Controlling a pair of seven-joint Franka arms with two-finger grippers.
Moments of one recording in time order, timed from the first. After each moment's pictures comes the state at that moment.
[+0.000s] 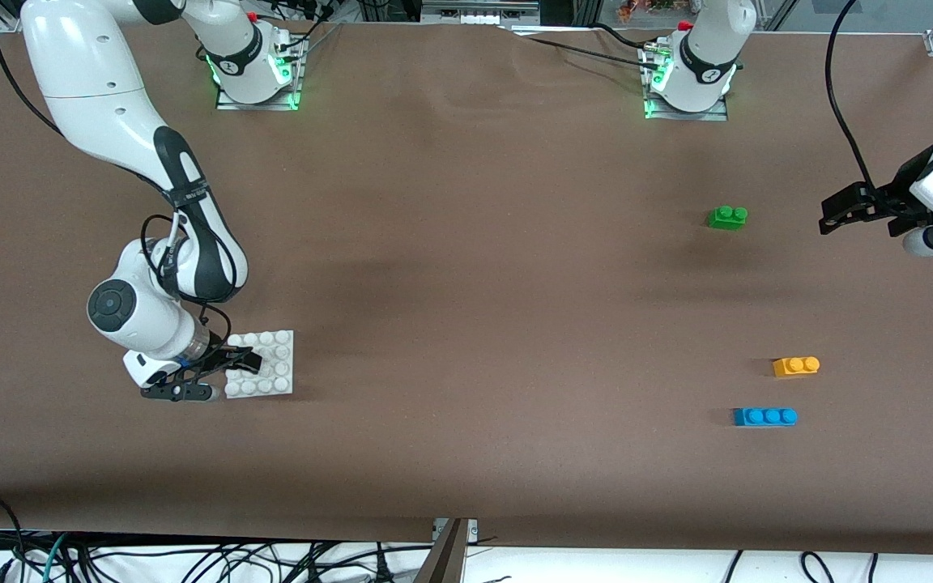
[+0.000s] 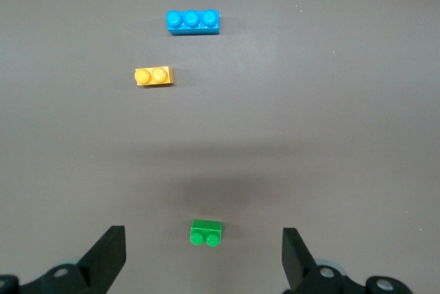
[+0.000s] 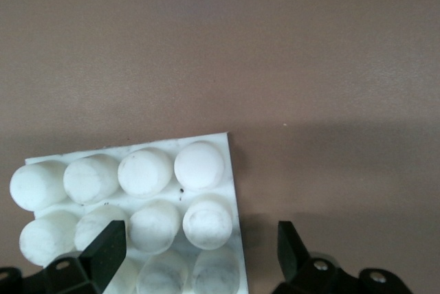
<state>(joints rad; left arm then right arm) 0.01 0.05 0.00 -1.64 0.00 1.64 0.01 0.16 0.74 -0.07 -1.65 0.14 2.49 0.04</state>
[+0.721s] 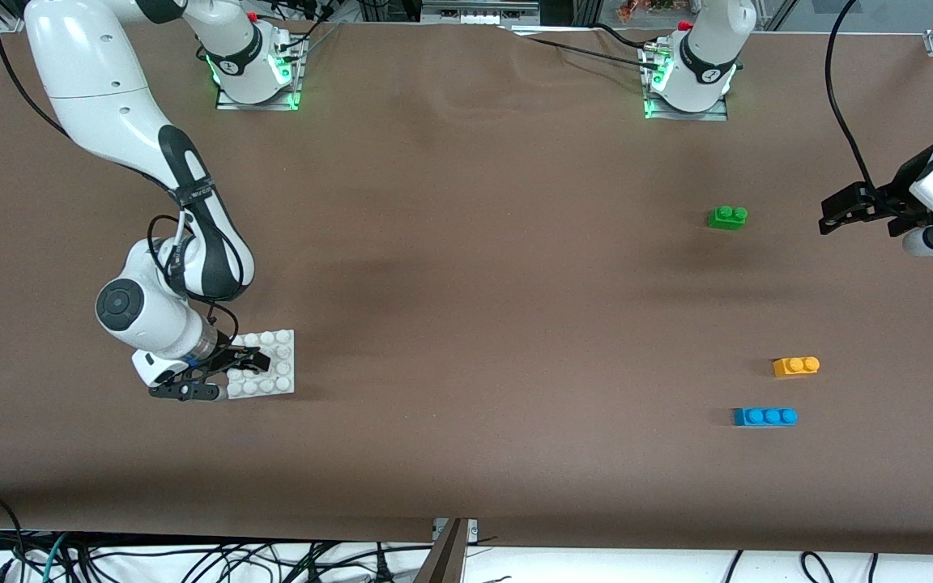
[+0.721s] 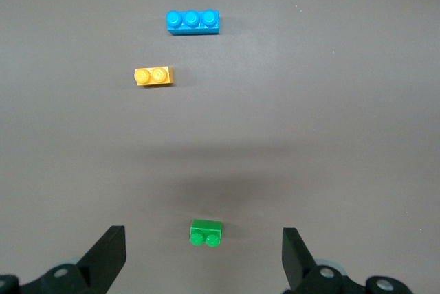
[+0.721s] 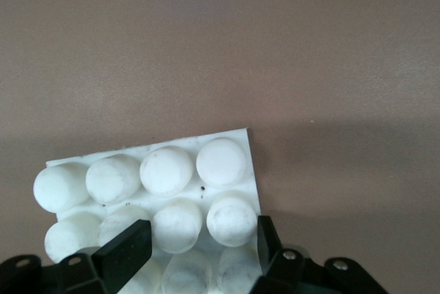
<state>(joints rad) 0.01 0.05 0.00 -1.64 0.00 1.64 0.01 0.16 0.74 -0.05 -1.65 0.14 2.49 0.06</state>
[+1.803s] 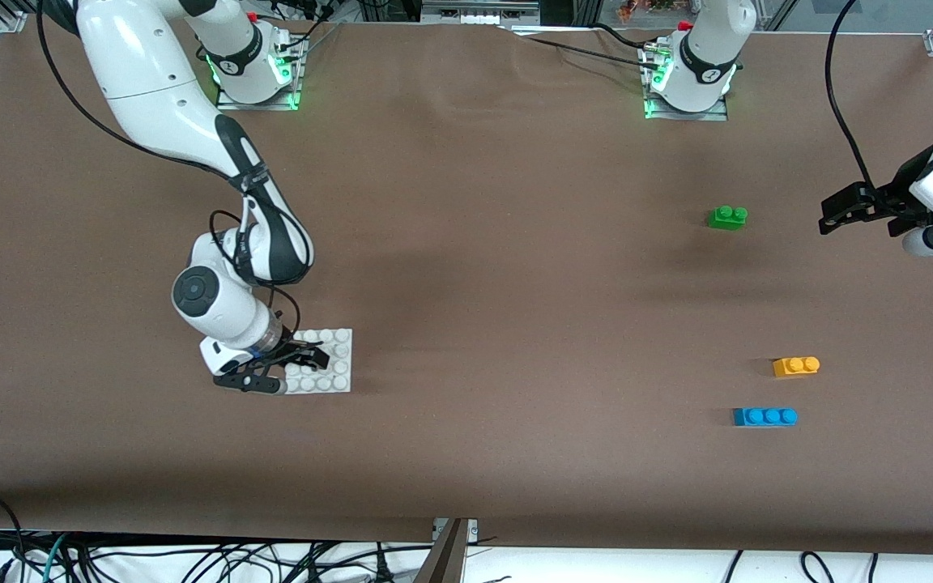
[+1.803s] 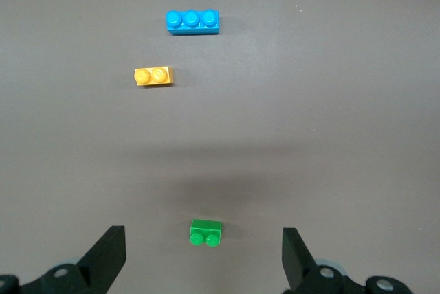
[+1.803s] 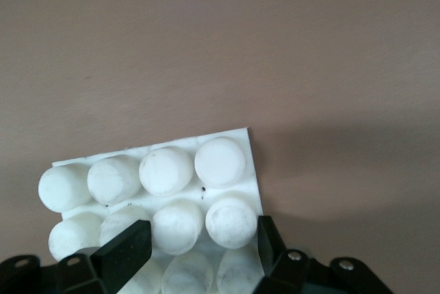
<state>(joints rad) 0.01 0.05 0.00 -1.64 0.00 1.64 0.01 0.32 0.76 -0.03 -1.65 0.17 2.57 0.31</state>
